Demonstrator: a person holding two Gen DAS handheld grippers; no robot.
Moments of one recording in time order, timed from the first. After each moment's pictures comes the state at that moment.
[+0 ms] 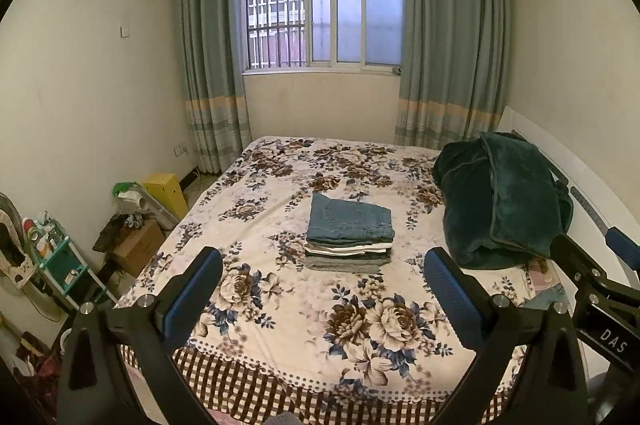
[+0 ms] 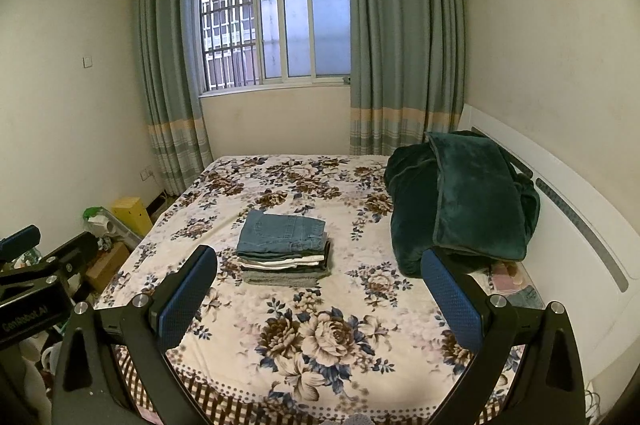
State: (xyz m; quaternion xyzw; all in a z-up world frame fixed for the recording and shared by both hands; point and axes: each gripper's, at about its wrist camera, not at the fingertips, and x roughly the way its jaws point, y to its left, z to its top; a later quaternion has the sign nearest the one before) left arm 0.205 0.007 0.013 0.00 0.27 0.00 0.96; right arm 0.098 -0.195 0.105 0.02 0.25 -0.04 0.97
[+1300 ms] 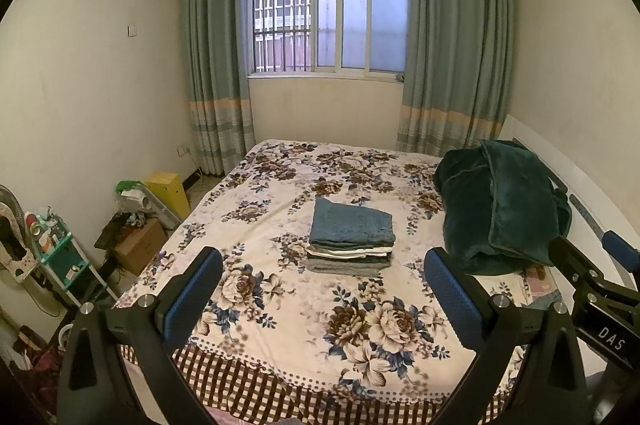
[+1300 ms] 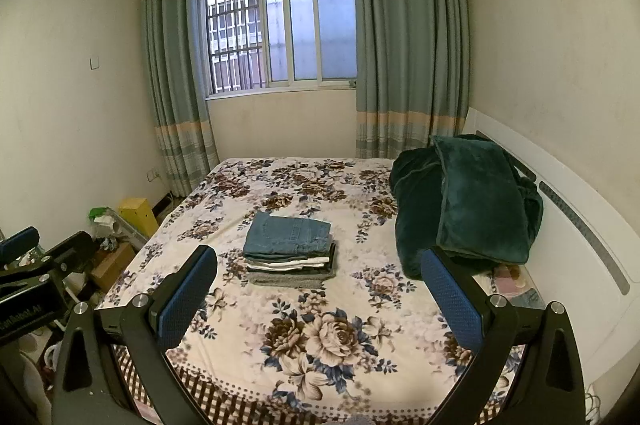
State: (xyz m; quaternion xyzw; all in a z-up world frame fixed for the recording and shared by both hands) left arm 0.195 0.011 0.022 -0.01 0.26 0.01 0.96; right arm 0.095 -0.193 0.113 0.02 0.25 -0.03 0.97
